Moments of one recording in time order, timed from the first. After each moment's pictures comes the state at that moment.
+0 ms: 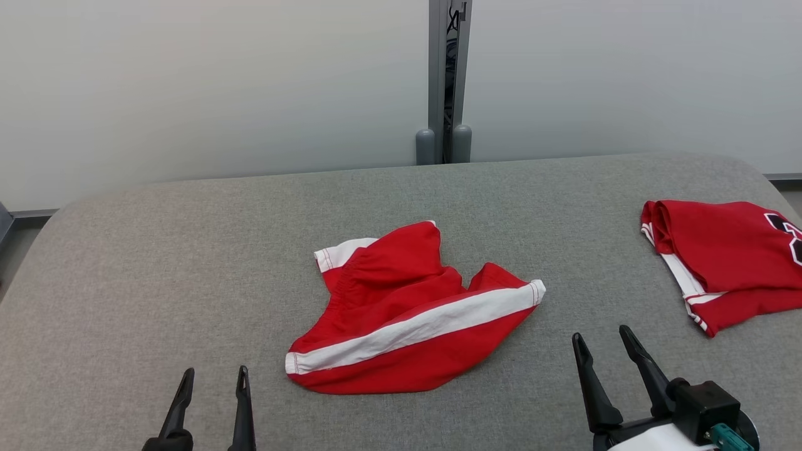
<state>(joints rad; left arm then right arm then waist) 0.18 0.05 -0.08 0.09 -0.10 0.10 -0.26 0.03 -0.06 0.18 0.18 0.21 0.13 -0.26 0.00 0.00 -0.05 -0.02</state>
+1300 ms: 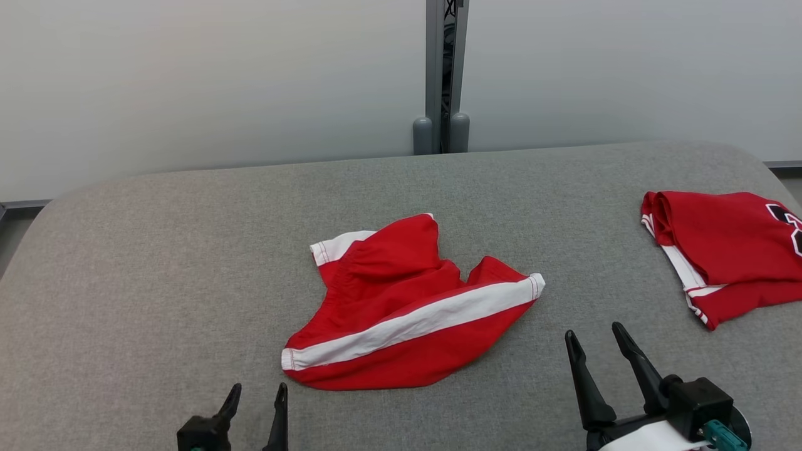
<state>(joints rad) 0.03 0.05 -0.17 0.44 -0.23 0.02 -0.26 0.02 -0.05 0.20 0.18 0.22 0.13 -0.26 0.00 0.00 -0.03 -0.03</state>
